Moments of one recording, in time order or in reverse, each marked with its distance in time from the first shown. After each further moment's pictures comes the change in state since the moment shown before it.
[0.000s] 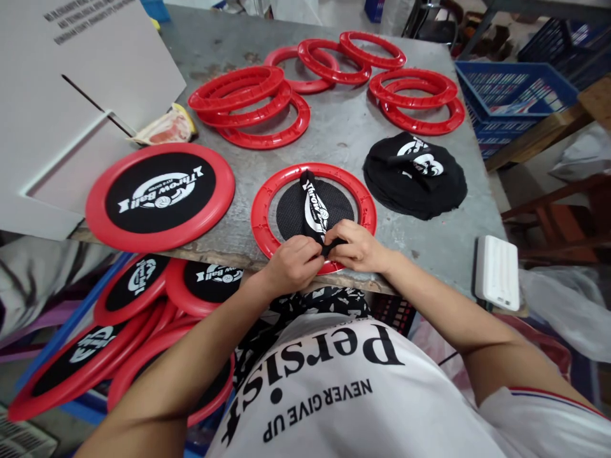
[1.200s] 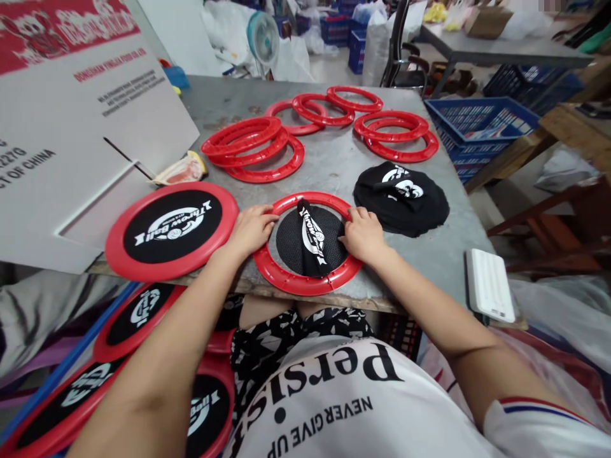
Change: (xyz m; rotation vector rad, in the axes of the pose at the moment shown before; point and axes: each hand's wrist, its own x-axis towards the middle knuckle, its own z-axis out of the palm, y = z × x) left_hand 0.007 -0.132 -0.022 0.063 -0.467 -0.701; right_hand 0.016 0.039 -0.013 -0.560 -0.162 0.794
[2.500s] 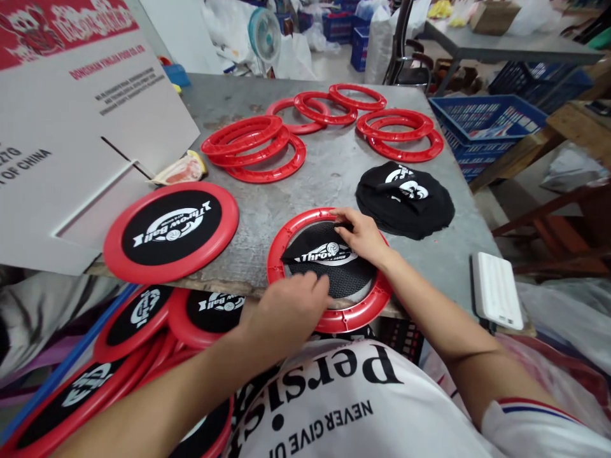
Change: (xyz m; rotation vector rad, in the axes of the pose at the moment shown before) left_hand -0.102 0.144 -0.042 0.061 -0.041 0.331; right_hand 0.004 -0.002 -0.004 0.758 0.160 -0.060
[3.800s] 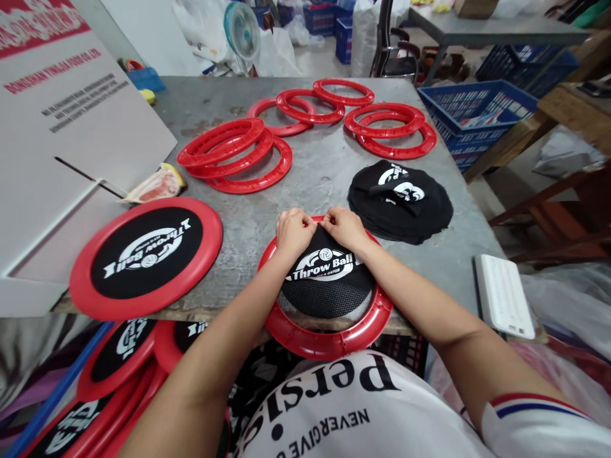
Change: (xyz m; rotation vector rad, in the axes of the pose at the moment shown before) left_hand 0.154 -0.092 0.076 -0.411 0.185 -0.604; right_hand 0.050 0.024 0.017 -0.357 -0.123 0.406
